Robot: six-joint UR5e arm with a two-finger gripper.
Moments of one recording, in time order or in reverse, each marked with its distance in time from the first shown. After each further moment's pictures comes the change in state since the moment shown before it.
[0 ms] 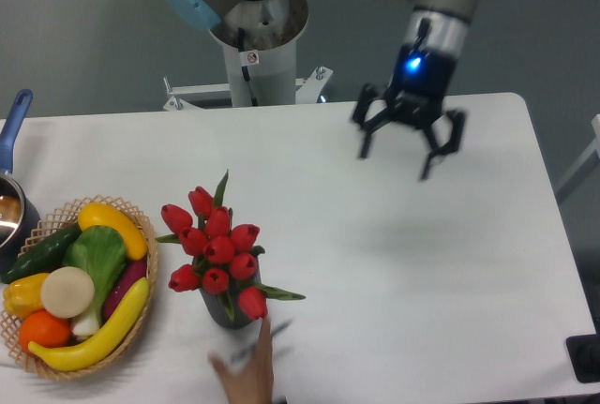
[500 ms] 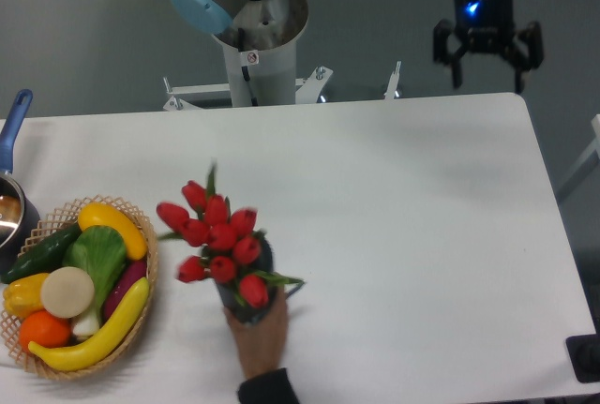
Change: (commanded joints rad) arm 0.109 0.072 0.072 -0.225 0.406 0.245
